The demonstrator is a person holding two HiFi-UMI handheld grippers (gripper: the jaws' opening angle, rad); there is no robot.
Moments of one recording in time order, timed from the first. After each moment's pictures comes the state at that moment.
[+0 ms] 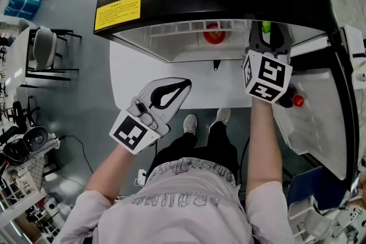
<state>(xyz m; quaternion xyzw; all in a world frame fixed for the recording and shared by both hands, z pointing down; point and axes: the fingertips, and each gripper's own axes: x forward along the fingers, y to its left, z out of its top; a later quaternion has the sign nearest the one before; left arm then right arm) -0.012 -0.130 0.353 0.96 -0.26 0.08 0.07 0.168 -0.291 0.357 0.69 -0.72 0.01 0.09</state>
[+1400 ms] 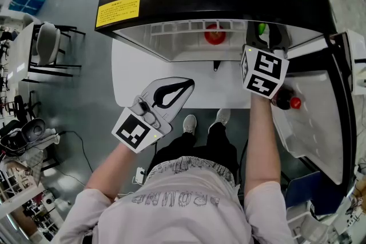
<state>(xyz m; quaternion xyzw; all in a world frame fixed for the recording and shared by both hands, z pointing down) 0.000 -0.126 0.350 0.96 -0.27 0.09 0.06 0.167 -0.300 0.368 0.68 -0.73 0.03 0.12</state>
